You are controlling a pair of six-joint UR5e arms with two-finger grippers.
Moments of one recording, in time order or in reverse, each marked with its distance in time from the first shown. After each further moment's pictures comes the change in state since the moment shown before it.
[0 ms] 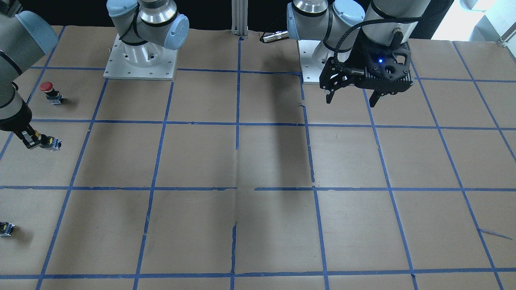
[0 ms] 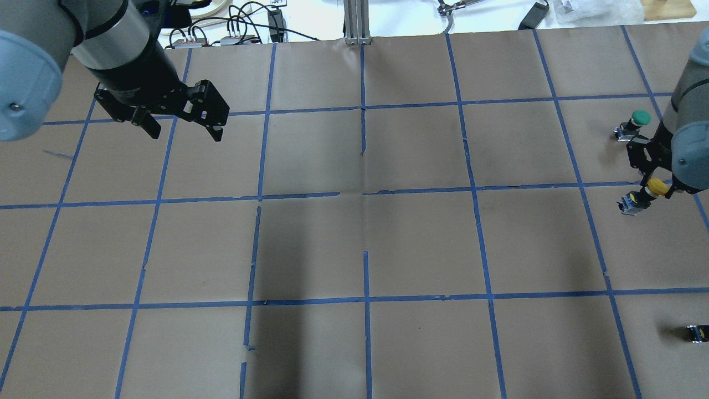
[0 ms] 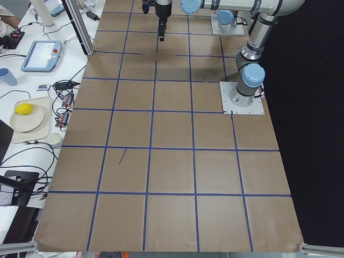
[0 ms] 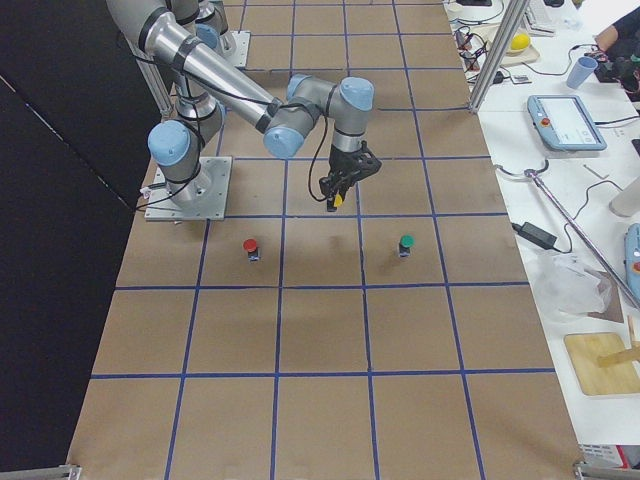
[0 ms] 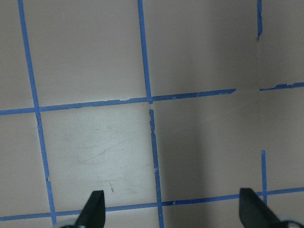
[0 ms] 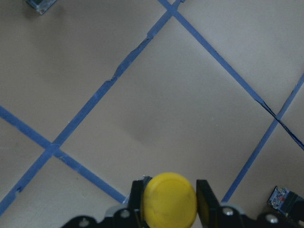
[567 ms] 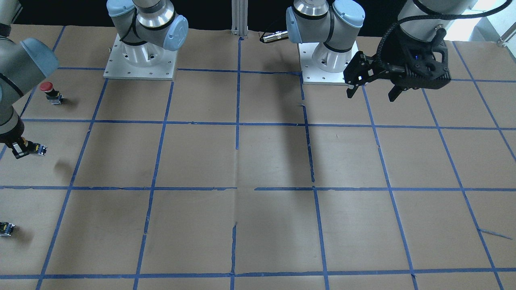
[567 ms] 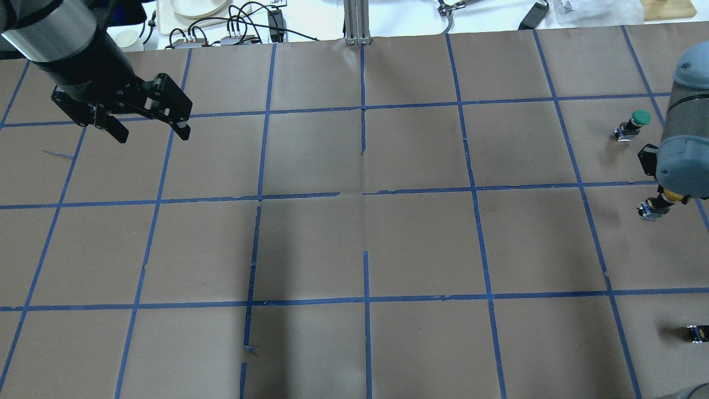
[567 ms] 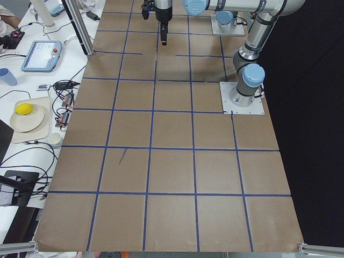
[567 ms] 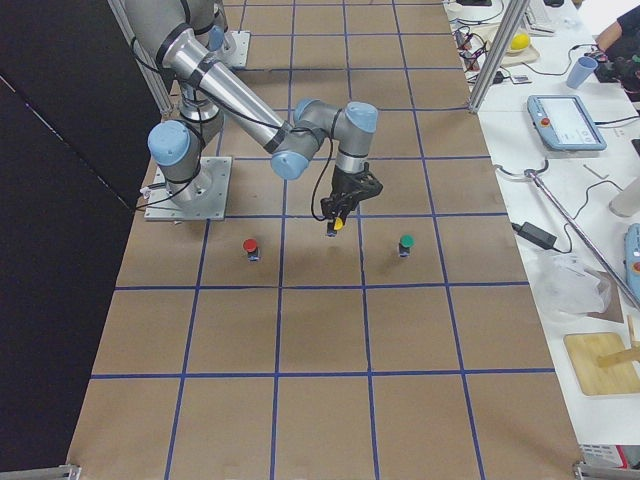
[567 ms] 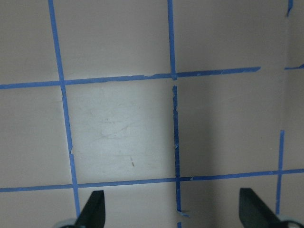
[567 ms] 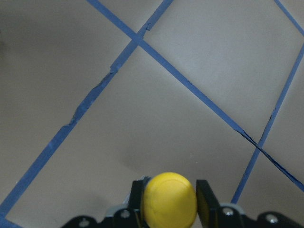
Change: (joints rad) left arm 0.122 0.000 0.050 -0.067 -0.107 0.034; right arm -0.036 0.089 0.011 -0.121 -0.101 0.008
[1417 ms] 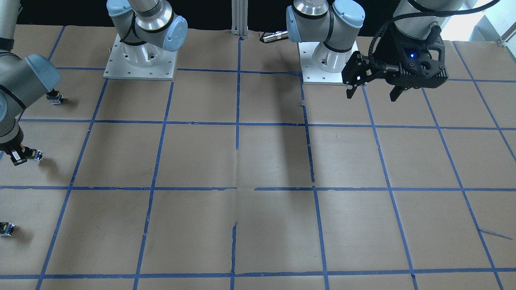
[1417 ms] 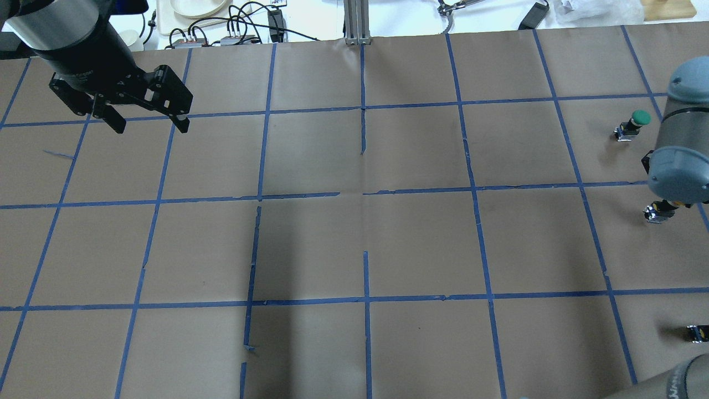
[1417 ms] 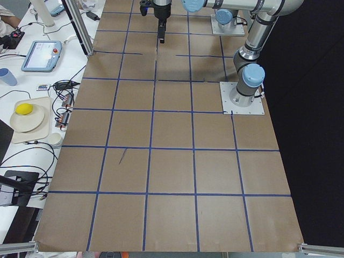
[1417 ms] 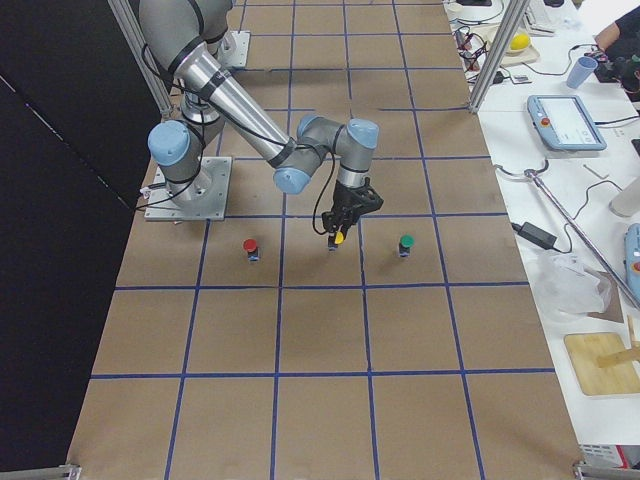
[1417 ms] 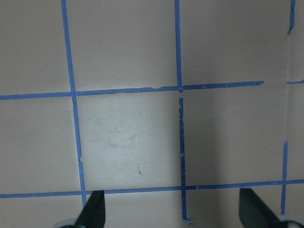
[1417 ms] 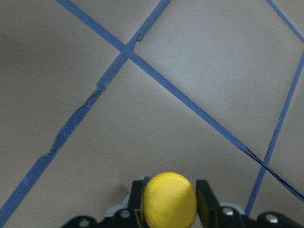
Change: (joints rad) left arm -0.047 -0.014 0.022 -0.001 0.069 -0.010; right arm -0.014 0.071 0.020 -0.102 -0.045 -0.005
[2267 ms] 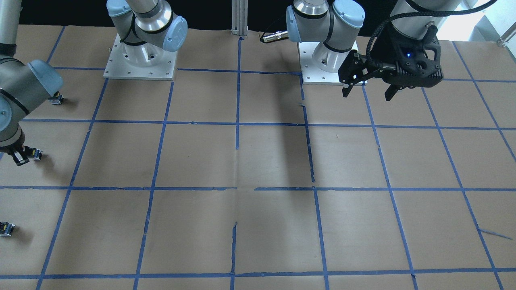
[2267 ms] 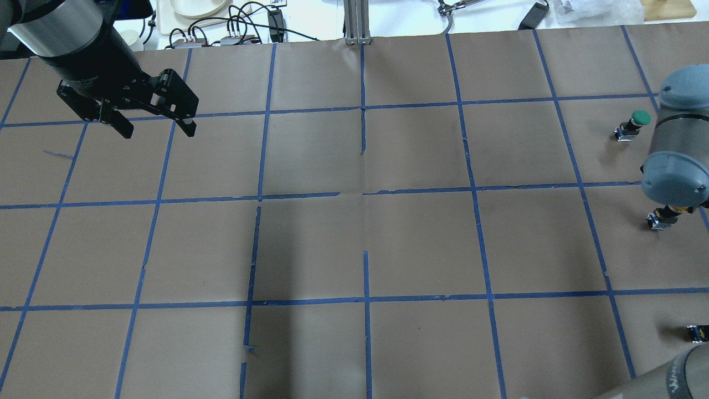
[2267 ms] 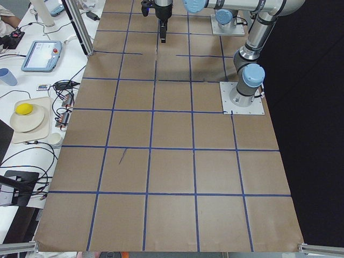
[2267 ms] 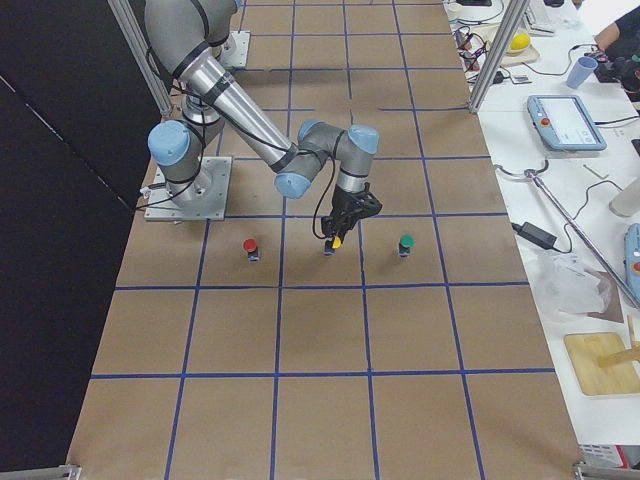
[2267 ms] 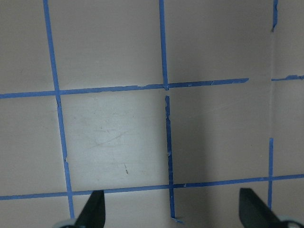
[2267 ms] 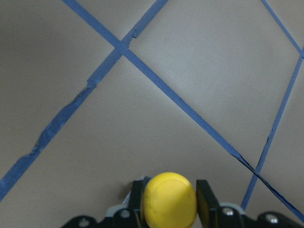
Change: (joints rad) left arm 0.007 0.013 -0.022 0.004 -0.031 -0.001; right arm -0.002 0.021 0.004 -0.014 -0.037 -0.052
